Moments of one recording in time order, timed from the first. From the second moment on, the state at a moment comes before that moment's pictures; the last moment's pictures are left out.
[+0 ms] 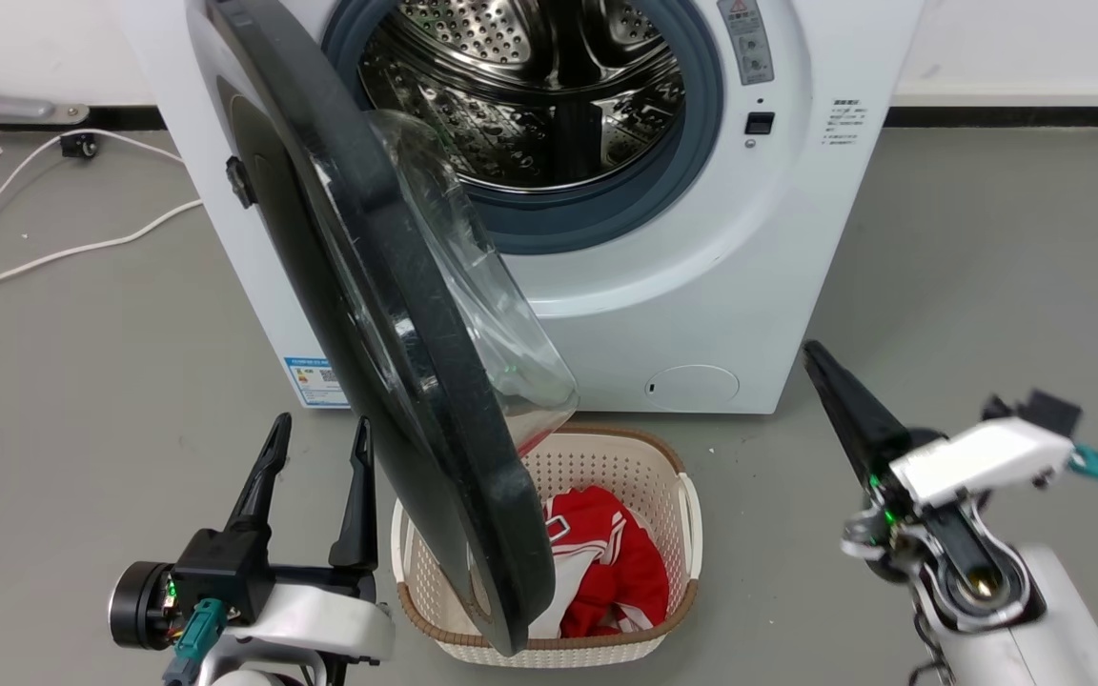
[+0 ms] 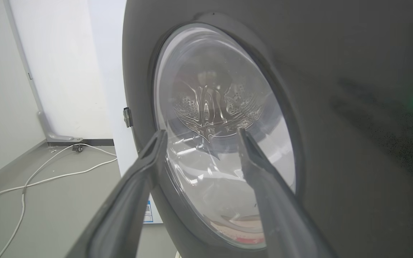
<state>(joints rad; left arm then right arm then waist) -0.04 0.05 -0.04 0.06 -0.09 -0.09 -0.26 -0.36 -0.08 0.12 0.40 1.45 0.13 0.21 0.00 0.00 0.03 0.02</state>
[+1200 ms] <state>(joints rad) -0.03 0.05 0.01 0.05 -0.07 -0.08 -0.26 0.04 -0.05 -0.06 -0.01 0.03 0.13 -0.23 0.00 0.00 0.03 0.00</state>
